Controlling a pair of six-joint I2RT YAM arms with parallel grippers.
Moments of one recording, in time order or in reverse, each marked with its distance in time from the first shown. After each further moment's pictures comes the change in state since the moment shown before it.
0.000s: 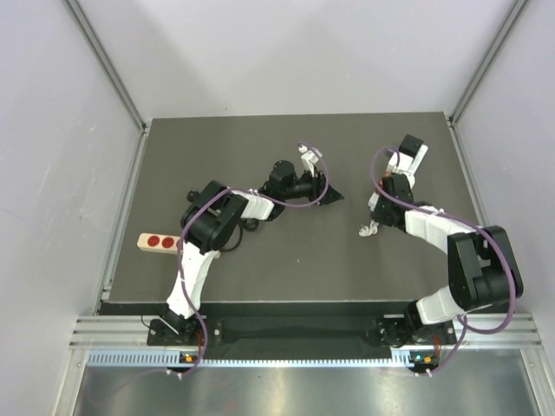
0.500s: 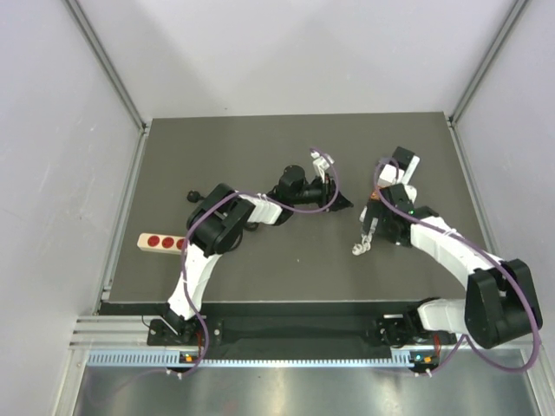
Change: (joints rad) left arm -0.074 0.016 0.027 0.001 0.018 -0.037; right arm 0.110 -0.224 -0.045 -0.359 0.049 0.086
